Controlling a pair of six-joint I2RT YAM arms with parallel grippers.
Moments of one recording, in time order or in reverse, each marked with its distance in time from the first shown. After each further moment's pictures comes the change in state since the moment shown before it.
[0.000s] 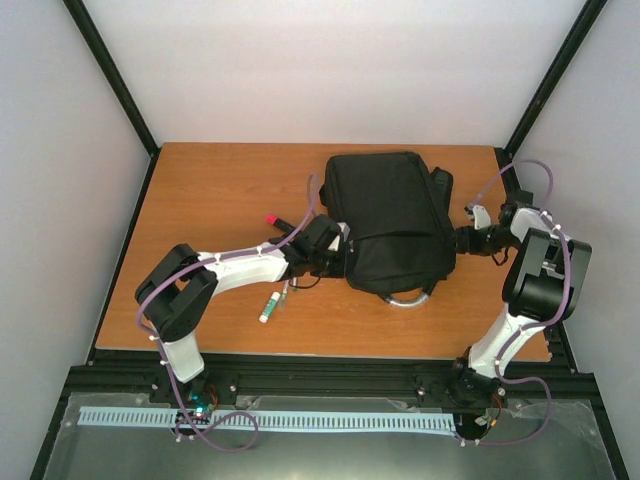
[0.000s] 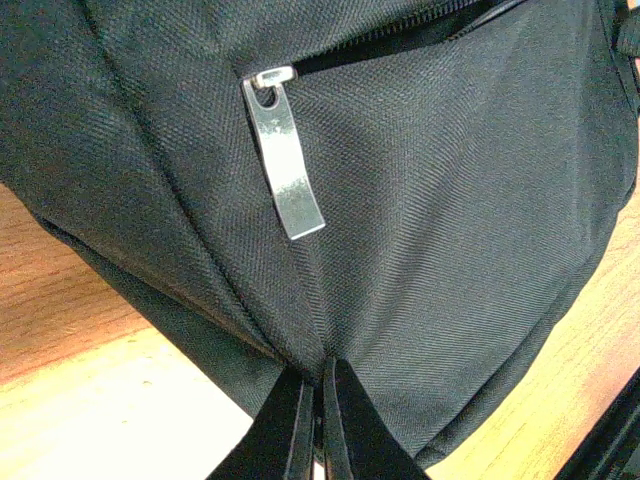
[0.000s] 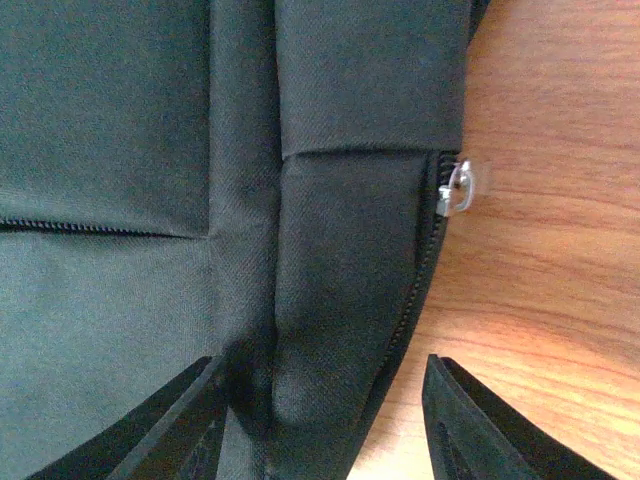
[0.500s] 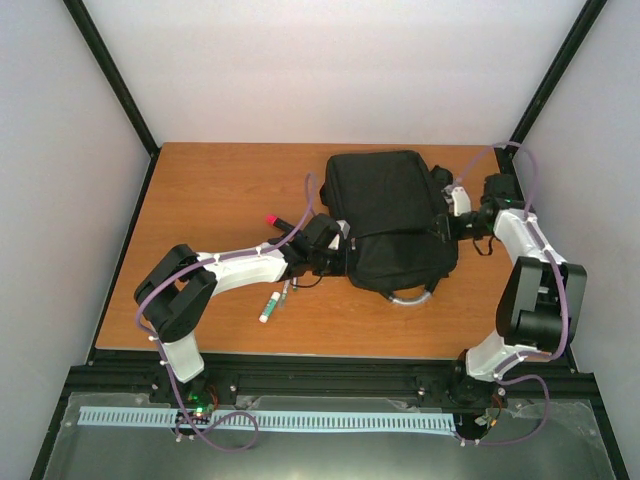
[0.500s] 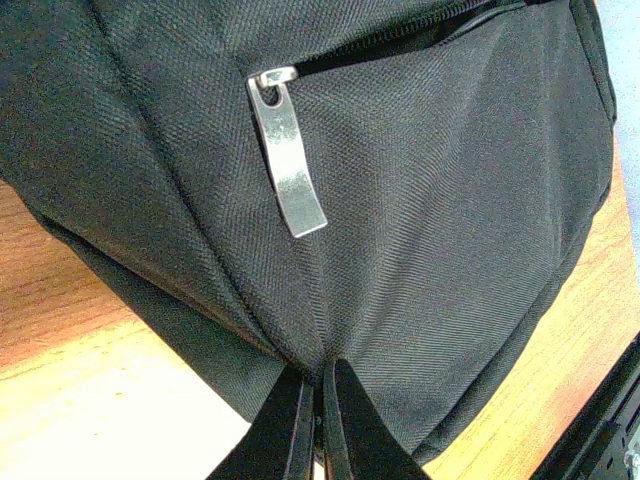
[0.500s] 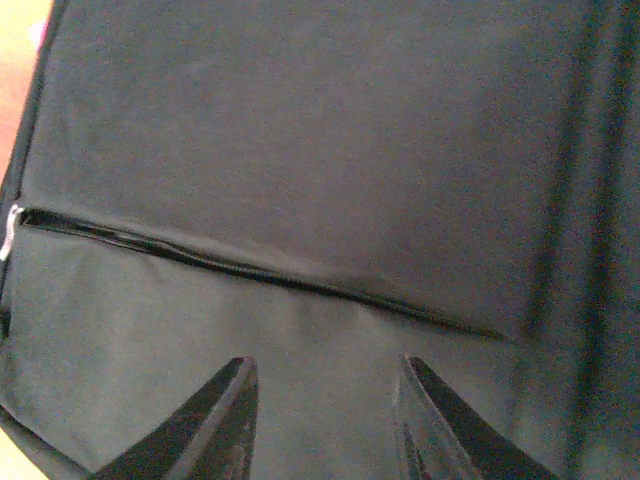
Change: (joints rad) left arm 0.000 -0.002 -0.002 0.038 0.013 -0.043; right arm 0.208 -0.184 -0.046 0.092 -0.055 0.086
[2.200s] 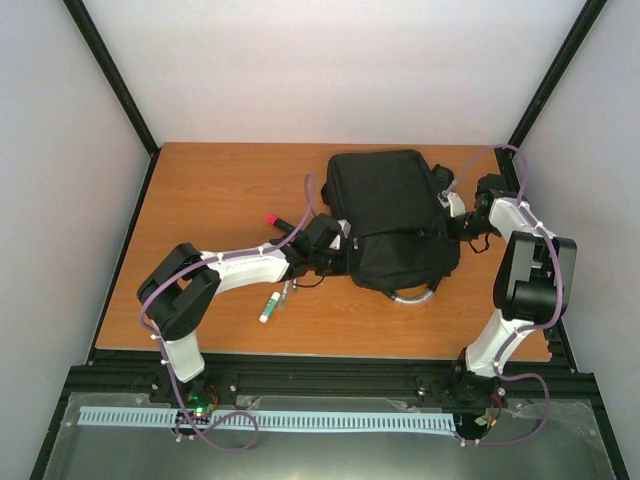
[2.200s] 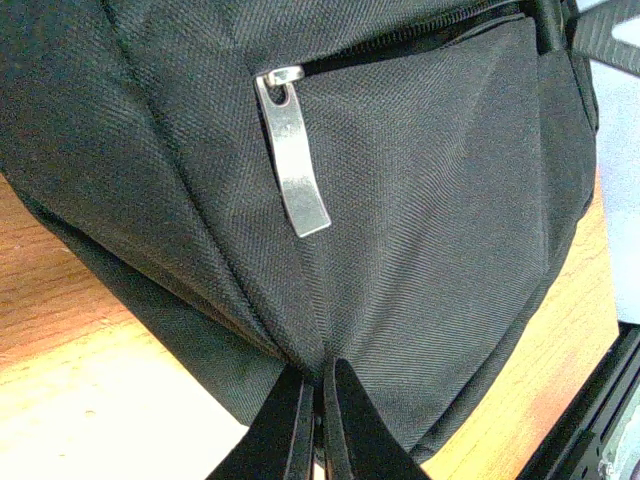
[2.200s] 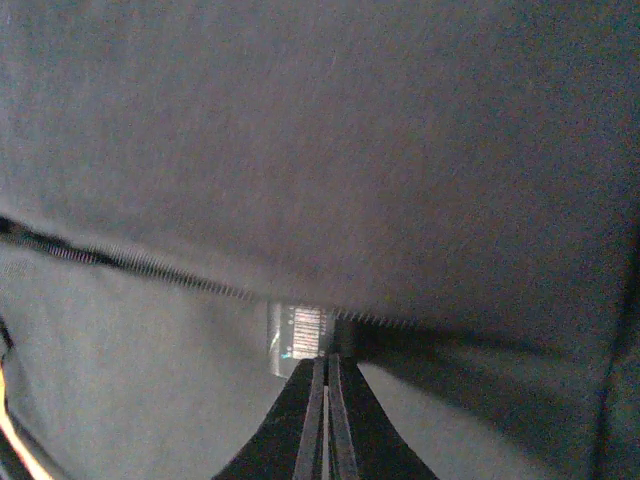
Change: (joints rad) left arm 0.000 0.019 -0.001 0.045 0.016 -0.041; right arm -0.023 0.154 0.094 -0.155 -0.027 0.005
